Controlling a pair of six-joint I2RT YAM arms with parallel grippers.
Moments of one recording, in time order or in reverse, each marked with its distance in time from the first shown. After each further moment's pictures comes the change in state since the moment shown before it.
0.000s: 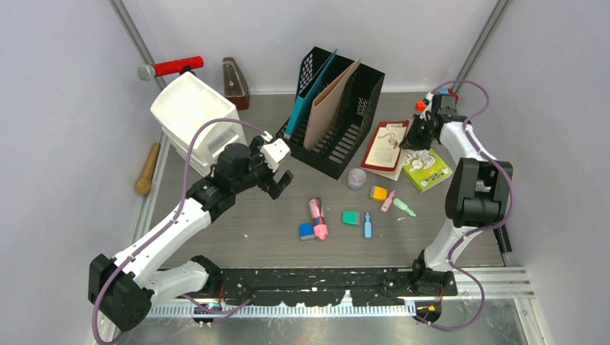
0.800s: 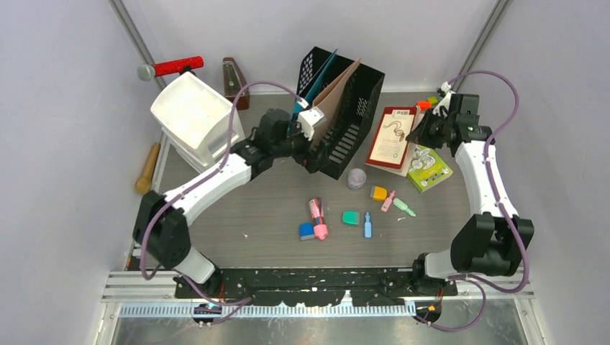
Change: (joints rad) left arm -0.047 0.441 0.366 0.050 0.165 -0.189; right arm -0.002 -0.377 -0.064 -0.087 -0.032 -0.019
